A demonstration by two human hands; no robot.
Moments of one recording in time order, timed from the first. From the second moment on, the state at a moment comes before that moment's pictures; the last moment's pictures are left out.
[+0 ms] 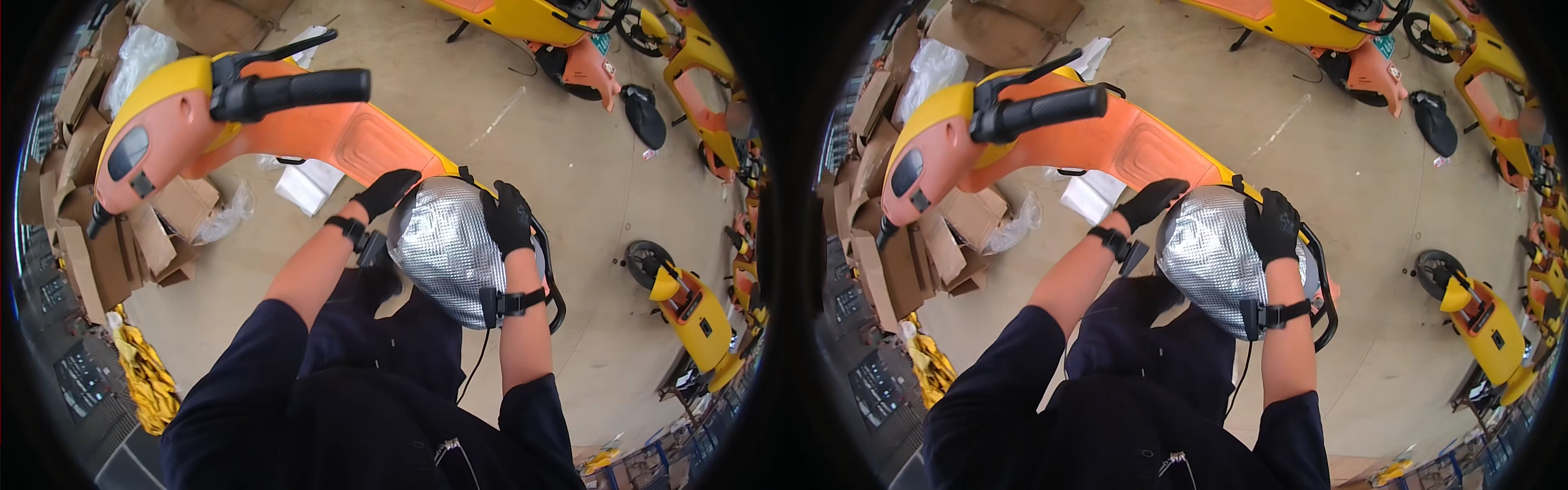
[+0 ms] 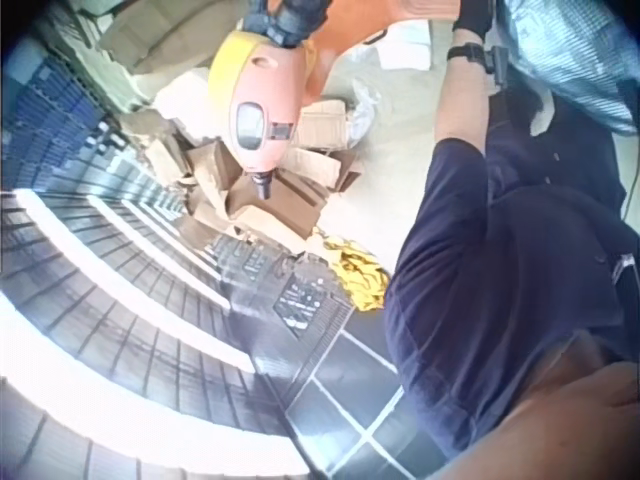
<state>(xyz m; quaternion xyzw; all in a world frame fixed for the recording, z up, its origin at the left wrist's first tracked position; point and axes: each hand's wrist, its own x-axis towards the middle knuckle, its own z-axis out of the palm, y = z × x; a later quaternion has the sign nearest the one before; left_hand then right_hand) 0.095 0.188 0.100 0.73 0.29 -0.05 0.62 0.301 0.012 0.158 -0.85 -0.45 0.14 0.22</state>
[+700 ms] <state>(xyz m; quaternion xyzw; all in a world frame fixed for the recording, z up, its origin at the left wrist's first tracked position) 0.178 0.200 0.060 0.64 0.25 -0.23 0.69 0.310 0.077 0.111 -0.79 -0.41 0.44 0.10</state>
